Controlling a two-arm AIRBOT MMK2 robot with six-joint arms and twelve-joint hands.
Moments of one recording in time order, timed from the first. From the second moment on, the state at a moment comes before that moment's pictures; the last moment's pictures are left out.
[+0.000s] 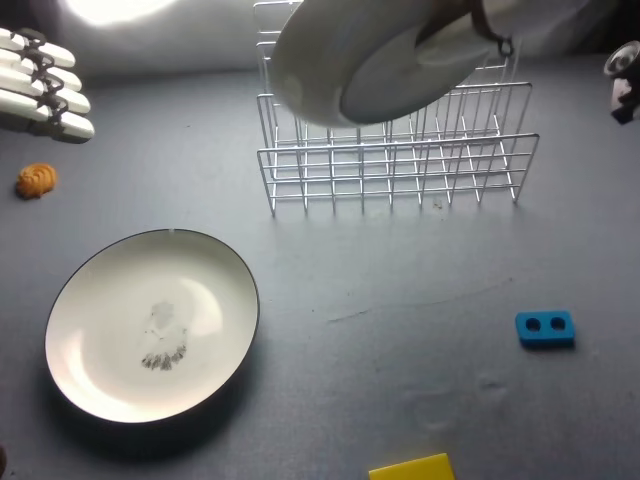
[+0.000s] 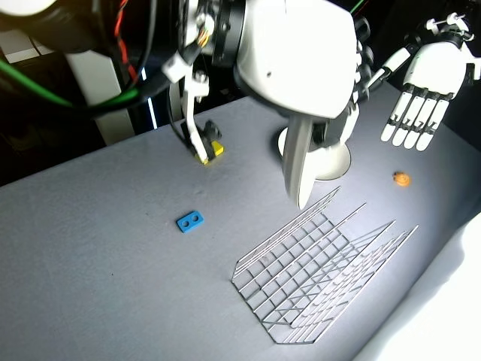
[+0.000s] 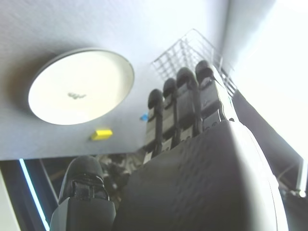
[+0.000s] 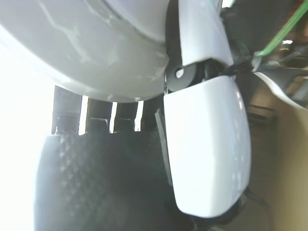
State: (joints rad) left arm 0.39 -0.92 1.79 1.75 -1.14 -0.34; right arm -0.08 -0.97 0.98 -0.81 0.11 0.16
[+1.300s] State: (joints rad) left arm 0.66 -1.02 1.79 1.79 -1.15 -0.25; right arm -0.11 -1.16 1.33 -0.81 0.02 0.50
